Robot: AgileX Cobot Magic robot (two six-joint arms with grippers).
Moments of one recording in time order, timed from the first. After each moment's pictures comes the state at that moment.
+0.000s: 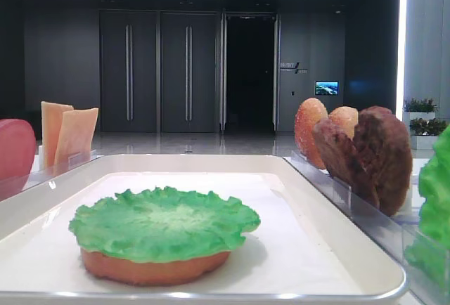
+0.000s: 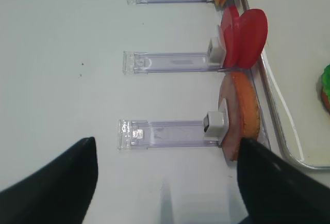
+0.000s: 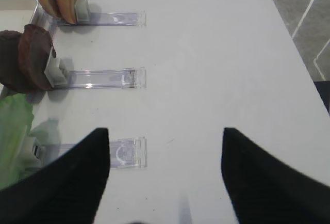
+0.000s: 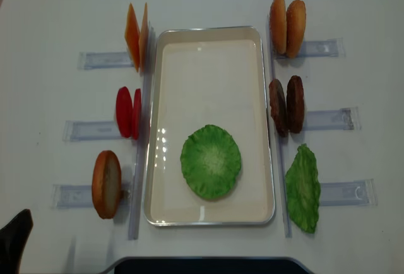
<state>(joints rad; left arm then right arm) 0.05 0.06 -0.47 -0.02 1.11 0.04 -0.07 -0.01 -0.50 0.08 1.14 -0.11</state>
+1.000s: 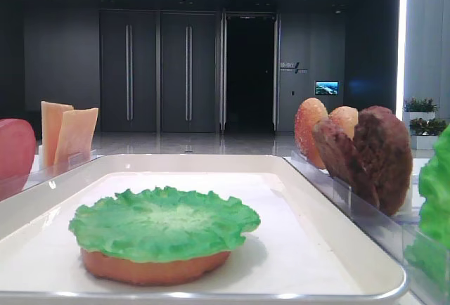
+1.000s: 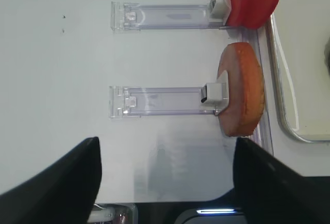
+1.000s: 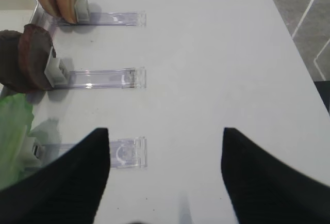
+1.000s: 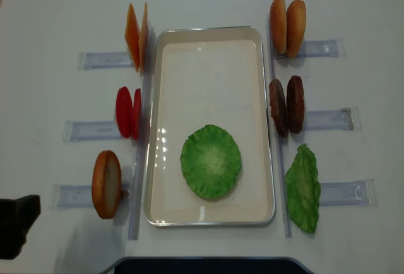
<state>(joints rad) 0.05 0.42 -0.56 -0.03 1.13 0.04 -0.07 -0.01 -0.50 0.08 1.14 -0.11</state>
